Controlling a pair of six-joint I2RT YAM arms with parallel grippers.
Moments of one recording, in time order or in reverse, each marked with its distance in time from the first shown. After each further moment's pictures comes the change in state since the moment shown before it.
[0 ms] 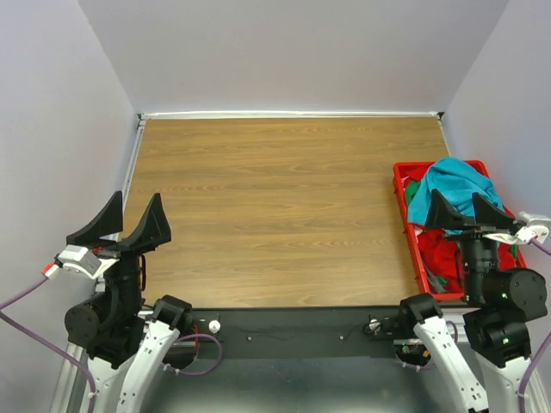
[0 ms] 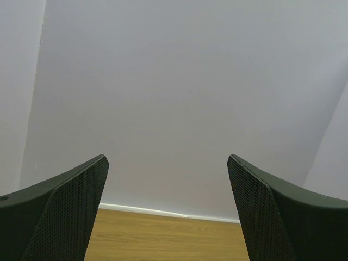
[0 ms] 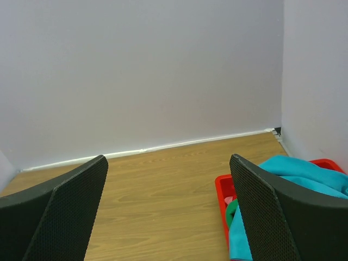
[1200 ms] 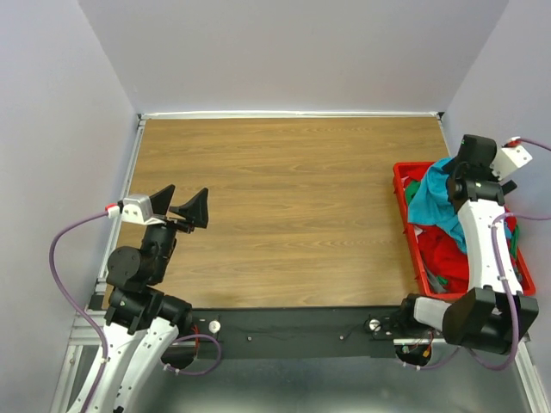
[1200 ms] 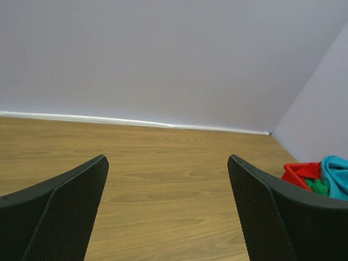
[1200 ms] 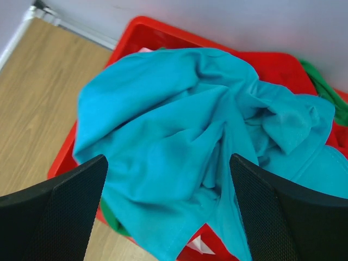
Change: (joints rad) left arm 0.000 0.220 -0.088 -0.108 0.144 -0.121; right arm -0.449 0.989 0.285 -0.282 0.357 0.484
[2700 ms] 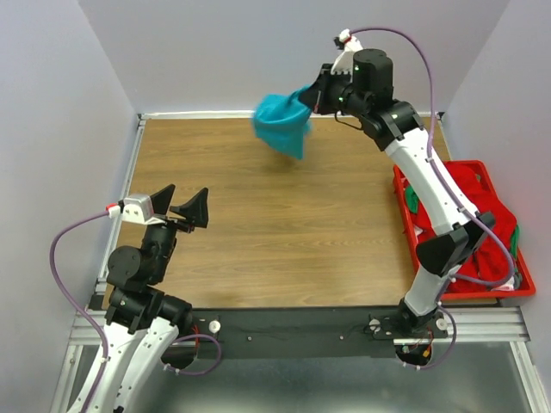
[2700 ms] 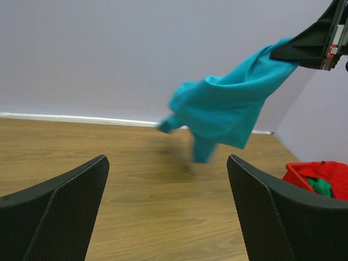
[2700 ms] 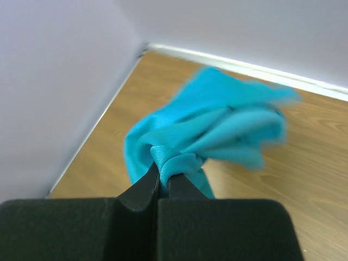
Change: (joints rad) left arm 0.002 0.002 -0.002 0.004 0.002 0.012; right arm 0.660 0.595 0.957 0.043 -0.782 -0.262
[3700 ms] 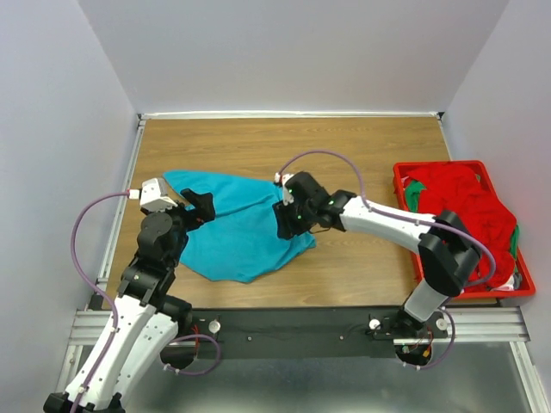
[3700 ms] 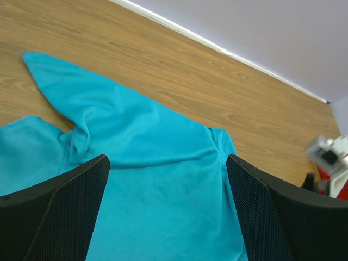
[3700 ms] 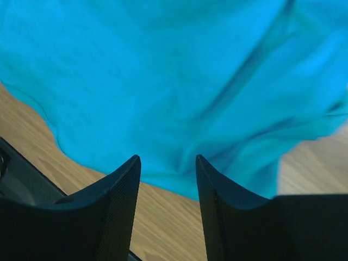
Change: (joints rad) left arm 0.001 0.209 0.000 -0.239 -0.175 -0.268; right arm 0.347 -0.132 -0.905 0.122 0.042 -0.037
